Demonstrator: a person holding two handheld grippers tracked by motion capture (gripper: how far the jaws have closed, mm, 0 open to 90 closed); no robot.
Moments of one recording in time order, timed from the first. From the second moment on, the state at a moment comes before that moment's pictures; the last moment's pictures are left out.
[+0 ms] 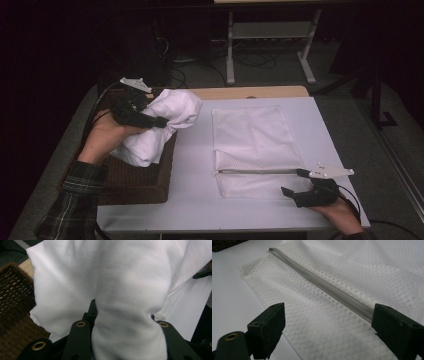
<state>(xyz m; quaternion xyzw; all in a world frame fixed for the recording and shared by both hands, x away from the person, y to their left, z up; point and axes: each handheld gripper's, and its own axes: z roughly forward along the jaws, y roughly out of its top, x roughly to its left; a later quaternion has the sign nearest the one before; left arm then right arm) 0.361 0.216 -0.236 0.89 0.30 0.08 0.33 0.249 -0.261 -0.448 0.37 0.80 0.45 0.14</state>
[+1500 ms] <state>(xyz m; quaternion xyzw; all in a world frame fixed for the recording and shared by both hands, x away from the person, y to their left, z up) 0.335 0.103 -0.311 0.91 0.24 0.02 0.34 0.295 -0.233 -0.424 0.27 0.84 0.47 0.06</state>
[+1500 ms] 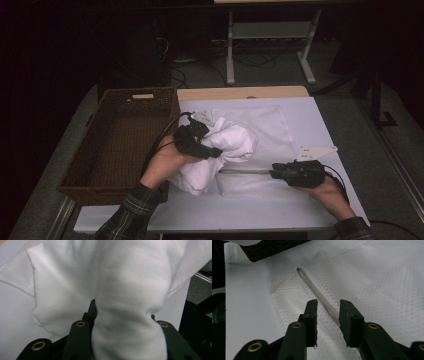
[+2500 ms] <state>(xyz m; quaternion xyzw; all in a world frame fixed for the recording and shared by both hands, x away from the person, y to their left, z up) 0.334 0.092 -0.340 0.91 0.24 0.00 0.34 0.333 -0.201 -0.456 0.23 0.88 0.42 0.03</state>
